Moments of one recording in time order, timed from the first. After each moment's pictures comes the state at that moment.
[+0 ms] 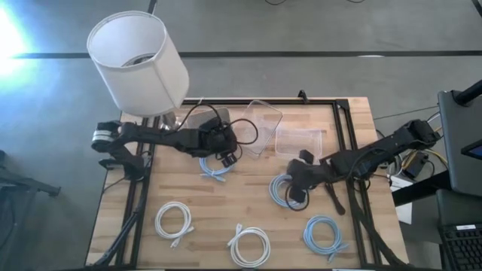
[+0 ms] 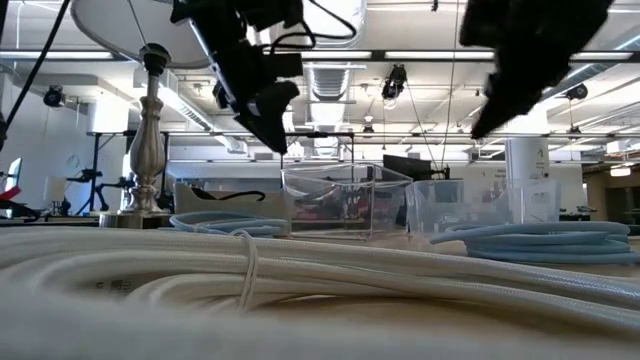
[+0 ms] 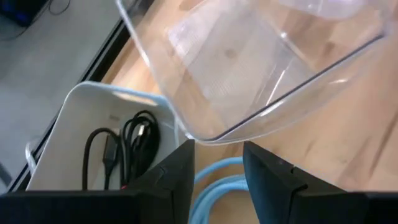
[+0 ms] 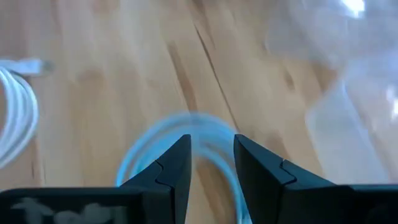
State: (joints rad) left arm 0.05 1.58 1.18 -0.58 -0.52 -0.26; right arm 0.33 1.25 0.81 -0.57 0.33 0.62
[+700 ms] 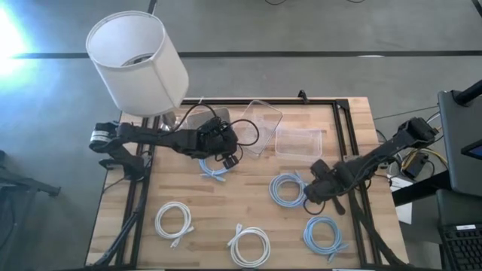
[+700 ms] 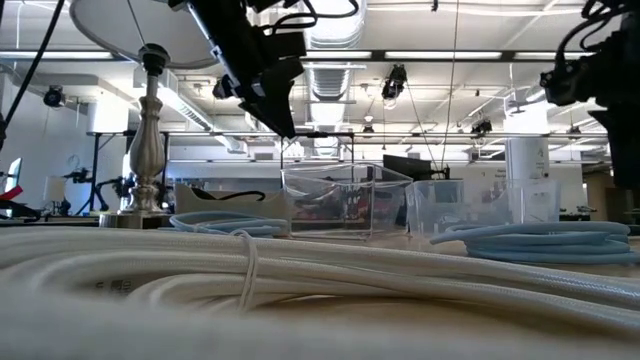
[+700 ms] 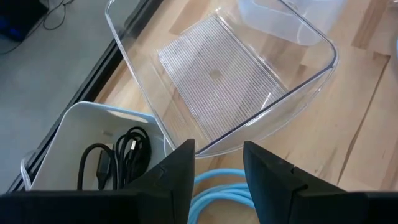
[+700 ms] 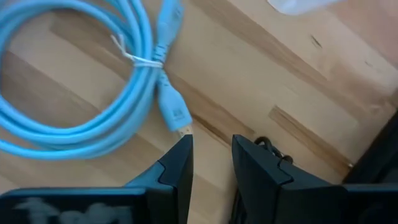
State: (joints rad) left arm 0.02 1.56 1.21 -0.58 -0.52 -0.26; right arm 0.50 1.25 0.75 -1.08 0.22 1.49
